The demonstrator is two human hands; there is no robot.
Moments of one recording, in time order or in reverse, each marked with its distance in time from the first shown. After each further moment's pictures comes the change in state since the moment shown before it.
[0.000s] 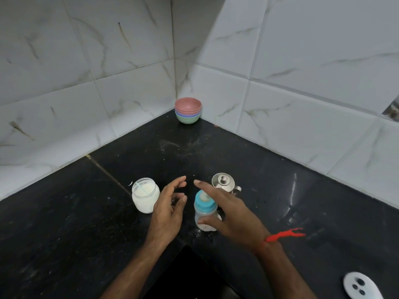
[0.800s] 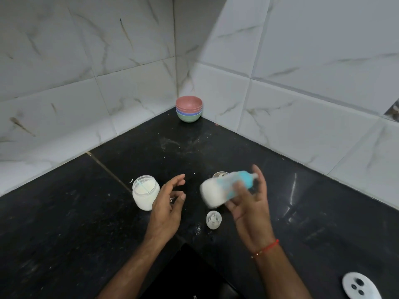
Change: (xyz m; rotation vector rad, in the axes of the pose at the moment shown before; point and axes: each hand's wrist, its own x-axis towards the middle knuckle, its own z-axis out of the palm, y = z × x) left_hand -0.001 0.000 -0.002 -0.011 0.019 -0.001; right_hand 0.000 -0.009 0.003 1.367 0.708 0.345
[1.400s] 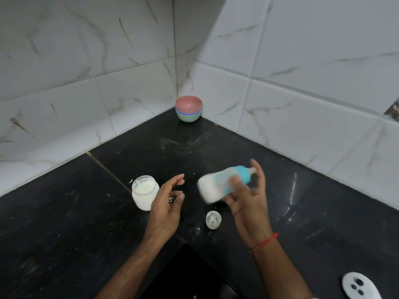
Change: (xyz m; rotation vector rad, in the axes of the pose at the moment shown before) left_hand 0.001 -0.002 -0.001 0.008 0.000 0.000; right_hand 0.005 -0.004 0.009 -0.088 -0.002 -0.034
